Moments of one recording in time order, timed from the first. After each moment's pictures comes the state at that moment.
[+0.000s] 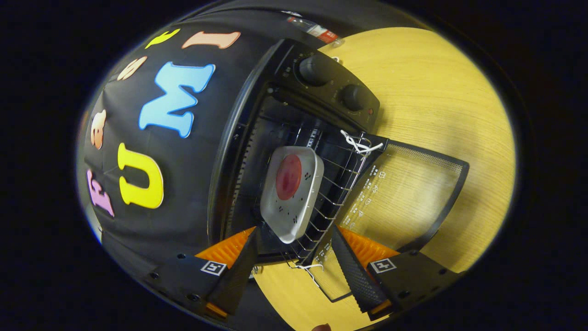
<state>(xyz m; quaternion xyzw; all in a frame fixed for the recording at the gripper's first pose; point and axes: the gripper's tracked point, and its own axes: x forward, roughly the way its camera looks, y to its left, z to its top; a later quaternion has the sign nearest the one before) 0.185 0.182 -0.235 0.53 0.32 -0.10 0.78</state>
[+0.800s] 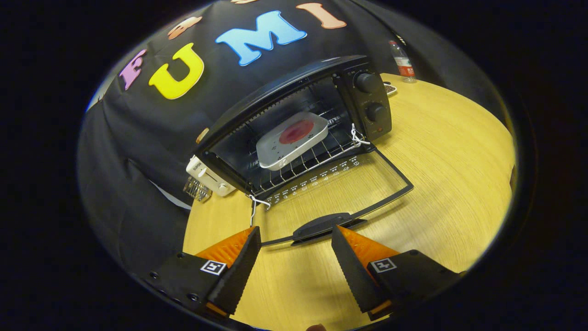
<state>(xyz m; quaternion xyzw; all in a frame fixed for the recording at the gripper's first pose) 0.078 0.180 -0.264 0.23 0.40 0.00 0.89</state>
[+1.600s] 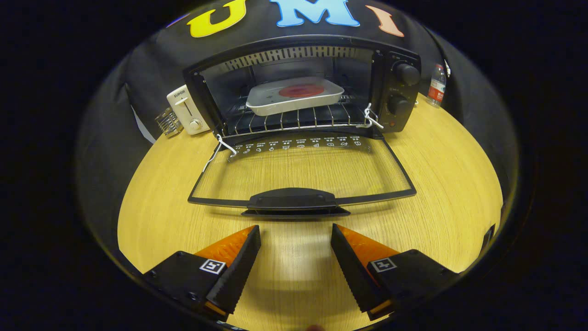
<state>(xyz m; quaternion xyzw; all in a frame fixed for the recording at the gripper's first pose) 0.071 0.164 -0.338 0.03 0.47 0.01 0.88</state>
